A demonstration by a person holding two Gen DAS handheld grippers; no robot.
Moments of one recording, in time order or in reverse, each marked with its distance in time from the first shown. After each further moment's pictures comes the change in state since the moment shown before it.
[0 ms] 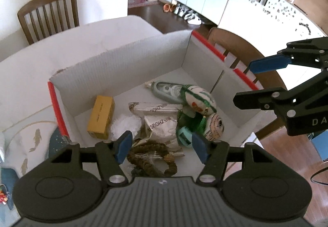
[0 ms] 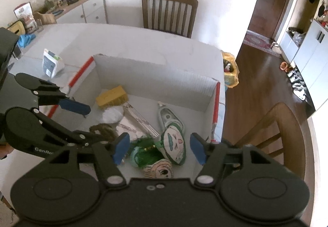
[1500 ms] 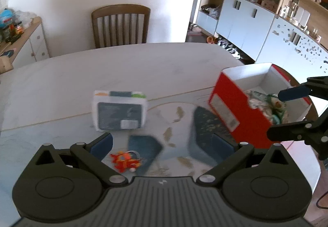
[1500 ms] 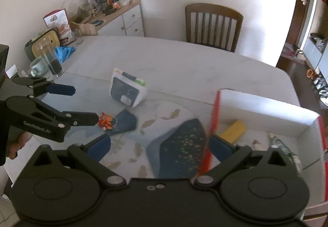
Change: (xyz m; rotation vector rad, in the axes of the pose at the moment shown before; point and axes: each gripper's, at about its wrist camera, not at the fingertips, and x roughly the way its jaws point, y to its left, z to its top) left arm -0.147 0.237 -0.116 -0.147 -0.179 0.152; right arm 0.036 0.234 0.065 0.034 -0.047 0.110
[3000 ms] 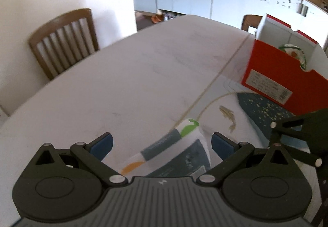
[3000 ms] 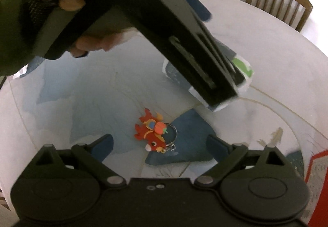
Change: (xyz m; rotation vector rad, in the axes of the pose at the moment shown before) left arm 0.162 0.085 0.066 0.464 0.077 -0.225; right arm 0.193 0.112 0.030 -0.197 0.246 0.140
